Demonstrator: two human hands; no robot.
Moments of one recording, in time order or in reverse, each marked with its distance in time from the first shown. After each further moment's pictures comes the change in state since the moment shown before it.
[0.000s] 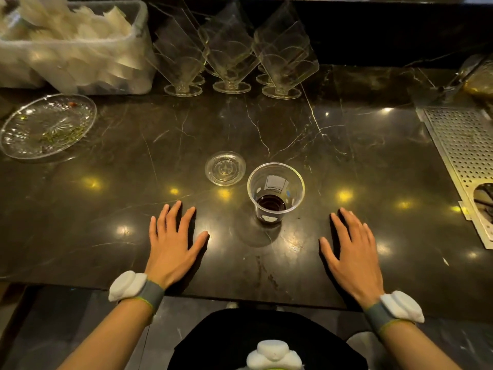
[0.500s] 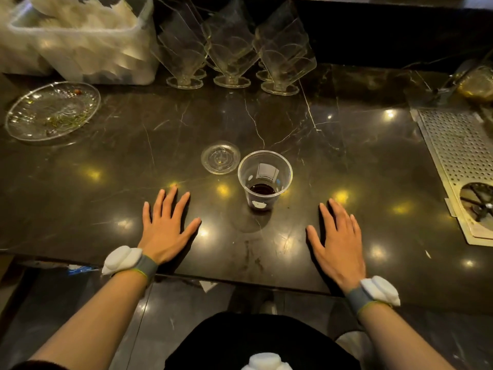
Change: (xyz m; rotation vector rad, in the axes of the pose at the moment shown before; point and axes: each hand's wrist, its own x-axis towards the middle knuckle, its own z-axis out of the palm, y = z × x) left_hand -0.003 0.002 0.004 0.063 -0.041 -0.038; right_hand 0.003 0.002 -0.003 0.012 -0.017 -0.013
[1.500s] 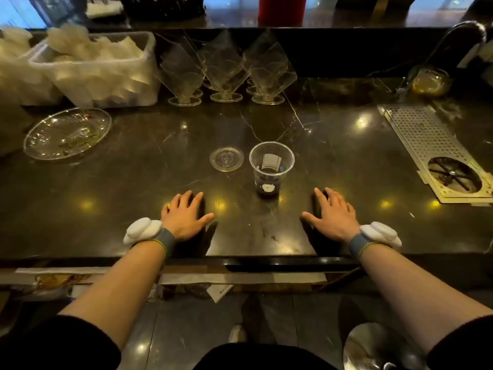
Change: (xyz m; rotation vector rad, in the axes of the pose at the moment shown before) left_hand -0.003 0.000 -0.047 0.042 -0.311 0.046; right_hand -0.008 -0.036 -0.027 -0.007 -0.338 0.199
